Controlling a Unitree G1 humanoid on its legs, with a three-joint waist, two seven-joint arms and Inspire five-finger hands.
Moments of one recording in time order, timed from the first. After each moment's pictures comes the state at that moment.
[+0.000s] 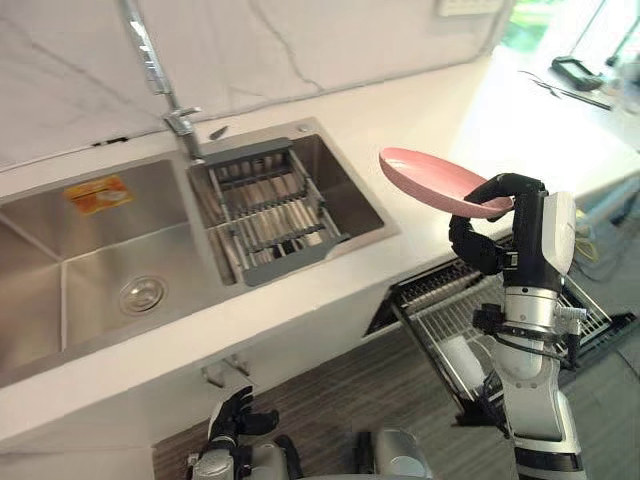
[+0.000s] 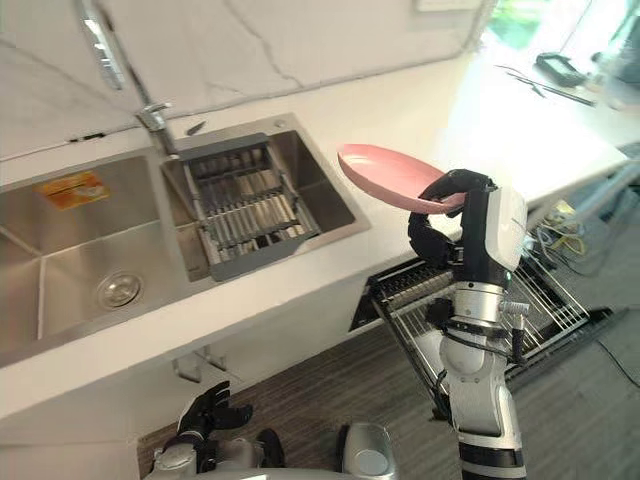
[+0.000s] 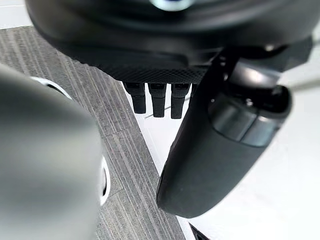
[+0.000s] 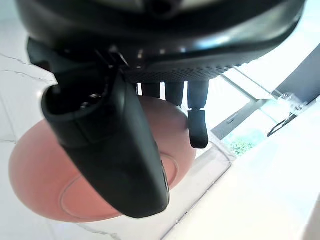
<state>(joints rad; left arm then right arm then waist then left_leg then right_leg) 0.04 0.13 0.00 1.02 -0.10 -0.17 0.10 0.06 -0.24 -0.11 -0.32 -0.62 -0.12 -0.32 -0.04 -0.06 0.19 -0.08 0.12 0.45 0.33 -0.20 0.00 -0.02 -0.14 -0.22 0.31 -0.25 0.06</state>
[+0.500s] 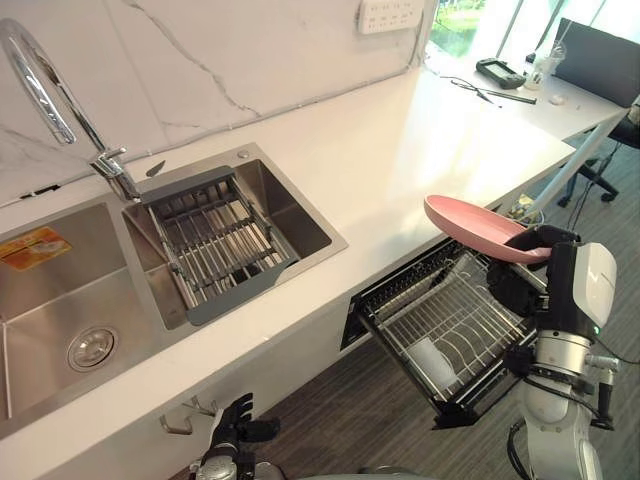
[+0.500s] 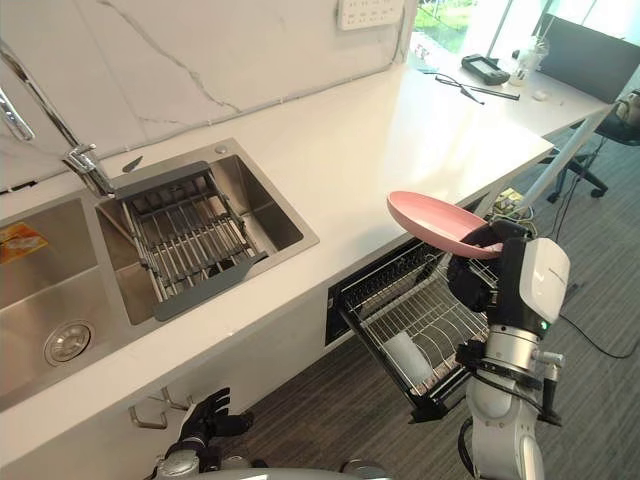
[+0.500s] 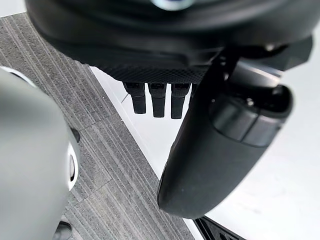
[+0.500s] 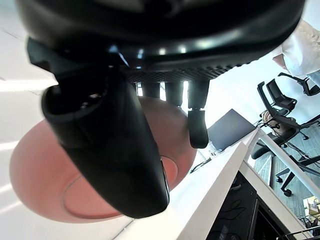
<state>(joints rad) 0.07 0.10 -0.05 1.02 -0.10 -0.17 0.13 0.27 -0.19 -0.30 -0.33 -0.62 -0.10 -0.35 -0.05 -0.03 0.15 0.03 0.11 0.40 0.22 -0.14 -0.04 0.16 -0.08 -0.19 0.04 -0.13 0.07</state>
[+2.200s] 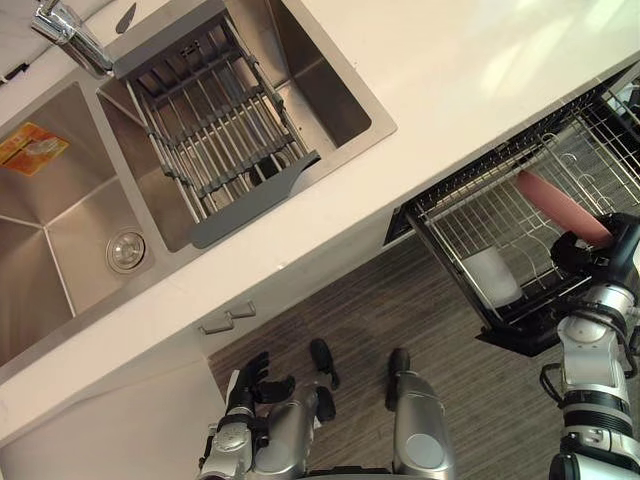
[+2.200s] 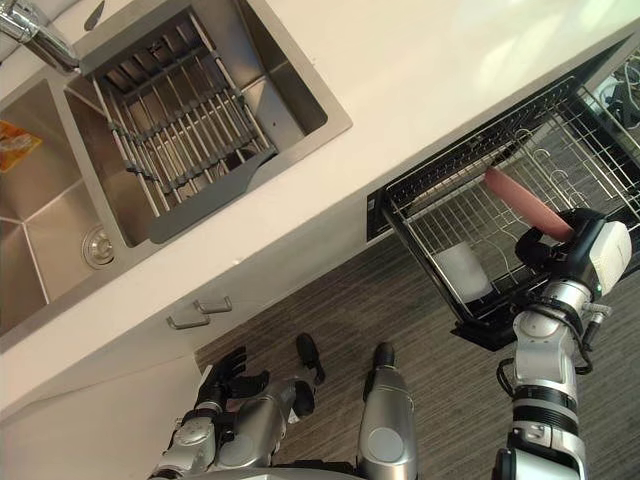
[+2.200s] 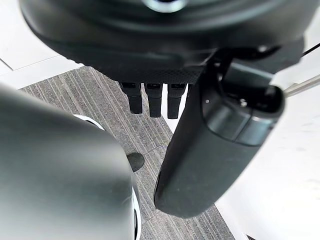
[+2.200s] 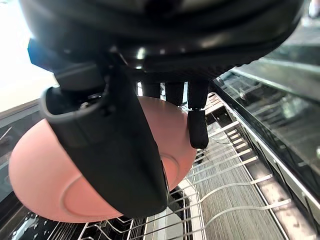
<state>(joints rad) -0.01 0.08 -0.08 0.94 -0.14 -0.22 0.13 -0.27 -0.47 -0.41 0.43 -0.32 -0.01 -0.43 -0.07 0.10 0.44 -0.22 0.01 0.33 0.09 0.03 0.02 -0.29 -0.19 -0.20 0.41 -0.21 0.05</state>
